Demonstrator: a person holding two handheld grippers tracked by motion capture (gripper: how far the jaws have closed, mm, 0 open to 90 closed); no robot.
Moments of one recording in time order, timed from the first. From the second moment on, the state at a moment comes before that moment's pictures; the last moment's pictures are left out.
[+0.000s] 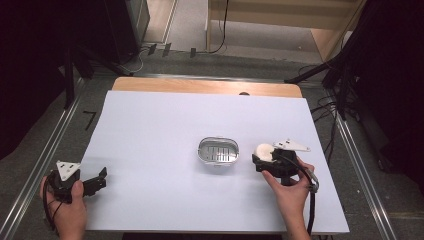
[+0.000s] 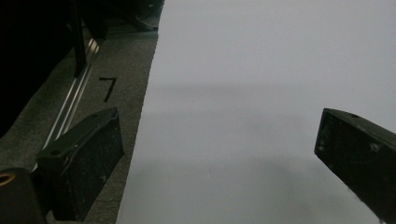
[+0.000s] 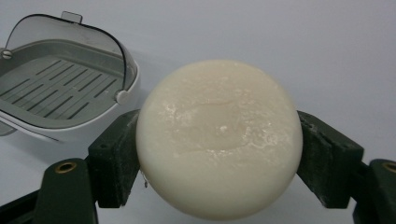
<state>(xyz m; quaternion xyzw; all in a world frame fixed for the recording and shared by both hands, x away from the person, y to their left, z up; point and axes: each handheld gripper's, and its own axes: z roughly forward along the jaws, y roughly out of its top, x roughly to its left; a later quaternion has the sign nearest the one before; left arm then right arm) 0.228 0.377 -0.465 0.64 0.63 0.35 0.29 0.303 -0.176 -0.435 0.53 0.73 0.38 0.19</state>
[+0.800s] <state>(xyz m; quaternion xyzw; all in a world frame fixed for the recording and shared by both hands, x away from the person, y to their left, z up) 0.228 0.378 -0.465 0.64 0.63 0.34 0.29 0.312 -0.134 -0.425 0.50 0.75 0.39 0.18</state>
